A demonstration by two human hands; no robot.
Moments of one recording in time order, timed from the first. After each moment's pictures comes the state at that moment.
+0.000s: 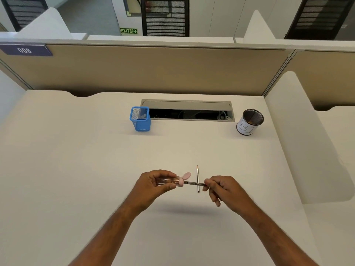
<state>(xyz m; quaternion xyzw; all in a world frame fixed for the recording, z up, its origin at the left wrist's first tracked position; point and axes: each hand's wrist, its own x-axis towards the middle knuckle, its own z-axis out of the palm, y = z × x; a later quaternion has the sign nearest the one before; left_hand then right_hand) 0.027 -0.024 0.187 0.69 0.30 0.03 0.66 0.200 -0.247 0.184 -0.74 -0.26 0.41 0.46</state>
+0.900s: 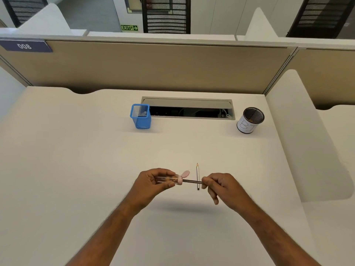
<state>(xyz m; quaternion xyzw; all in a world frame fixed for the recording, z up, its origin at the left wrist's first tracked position) 0.023 -0.025 0.185 0.66 0.31 0.04 0.68 0.196 -0.241 0.187 -0.77 -0.27 0.39 0.43</state>
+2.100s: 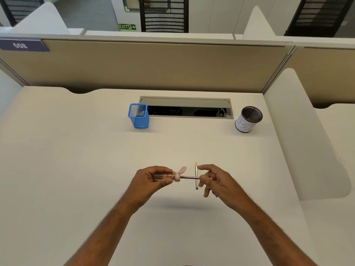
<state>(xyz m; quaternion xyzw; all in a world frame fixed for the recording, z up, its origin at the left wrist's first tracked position) 0.026 -0.022 0.183 0.65 0.31 0.05 0.69 0.197 -0.241 0.189 -0.73 -0.25 0.40 0.49</state>
